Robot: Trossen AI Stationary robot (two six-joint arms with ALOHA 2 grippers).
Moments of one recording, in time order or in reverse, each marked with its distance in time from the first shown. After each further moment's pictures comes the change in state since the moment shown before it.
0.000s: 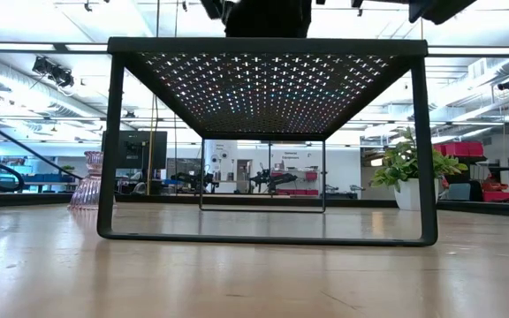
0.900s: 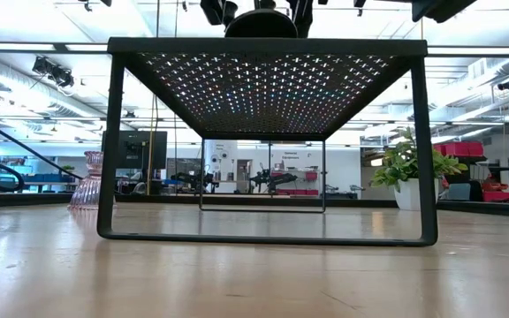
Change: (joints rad) left arm 0.002 0.002 0.000 -0.013 -0.004 0.009; right arm 0.001 0.000 0.000 -0.028 -0.003 -0.014
